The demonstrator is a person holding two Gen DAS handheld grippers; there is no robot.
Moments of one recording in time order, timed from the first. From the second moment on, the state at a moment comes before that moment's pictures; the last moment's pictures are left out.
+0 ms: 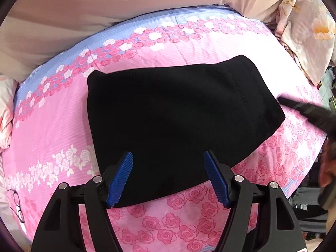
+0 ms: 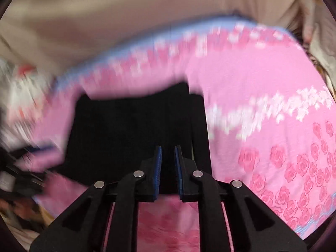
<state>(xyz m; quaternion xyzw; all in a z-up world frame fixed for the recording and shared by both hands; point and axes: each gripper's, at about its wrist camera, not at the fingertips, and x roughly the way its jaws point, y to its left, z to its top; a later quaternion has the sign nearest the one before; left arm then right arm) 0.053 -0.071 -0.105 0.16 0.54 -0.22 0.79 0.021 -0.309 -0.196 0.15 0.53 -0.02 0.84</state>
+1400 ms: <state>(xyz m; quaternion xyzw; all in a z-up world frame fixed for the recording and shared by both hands) 0.068 -0.015 -0.109 0.15 0.56 -0.11 0.81 0.041 -0.367 -0.153 0.26 0.46 -0.03 0.85</state>
